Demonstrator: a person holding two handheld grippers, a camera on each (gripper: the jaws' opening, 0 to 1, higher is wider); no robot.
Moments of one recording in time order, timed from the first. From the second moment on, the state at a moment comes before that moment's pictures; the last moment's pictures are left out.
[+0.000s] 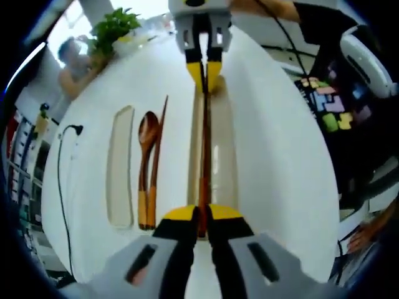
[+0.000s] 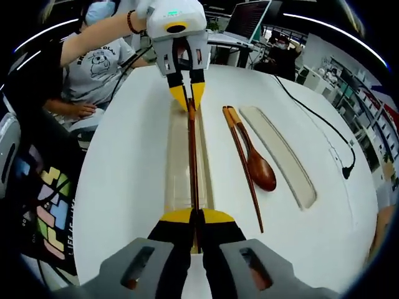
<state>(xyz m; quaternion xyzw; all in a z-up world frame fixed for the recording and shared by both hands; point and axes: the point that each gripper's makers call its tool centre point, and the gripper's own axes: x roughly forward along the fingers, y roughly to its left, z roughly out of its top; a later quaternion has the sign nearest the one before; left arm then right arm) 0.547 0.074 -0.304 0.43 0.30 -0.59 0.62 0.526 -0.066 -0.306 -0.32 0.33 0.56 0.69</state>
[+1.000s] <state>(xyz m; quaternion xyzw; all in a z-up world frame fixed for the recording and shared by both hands) 0.552 0.074 -0.298 0.43 0.28 -0.58 0.64 0.529 -0.074 -0.302 -0.32 0.32 0.55 0.70</state>
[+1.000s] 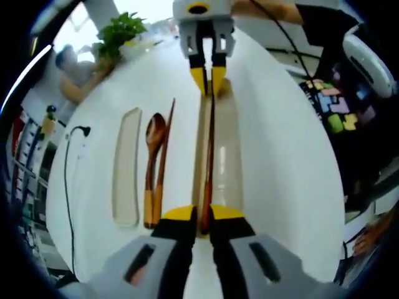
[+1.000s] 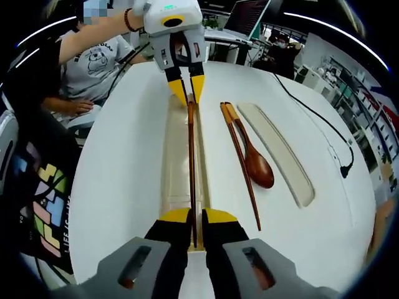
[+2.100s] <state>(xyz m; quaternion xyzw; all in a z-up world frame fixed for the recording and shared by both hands) 0.601 0.044 -0.297 0.44 0.29 -0.56 0.64 0.584 -0.080 -0.293 -0.31 0.32 0.52 0.73</state>
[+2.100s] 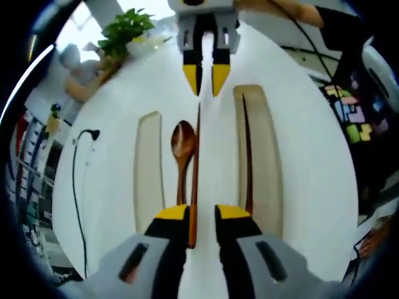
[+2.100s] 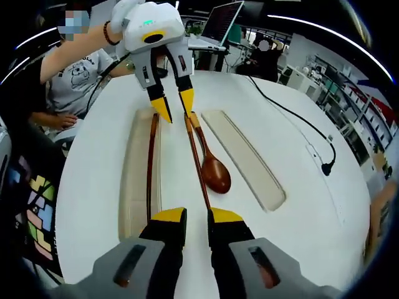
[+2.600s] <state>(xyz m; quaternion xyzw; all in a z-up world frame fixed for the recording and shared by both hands) 0.610 0.044 -0.324 0.44 0.34 -0.55 0.62 0.598 -0.081 -0.320 -0.30 0.35 0.53 0.71</state>
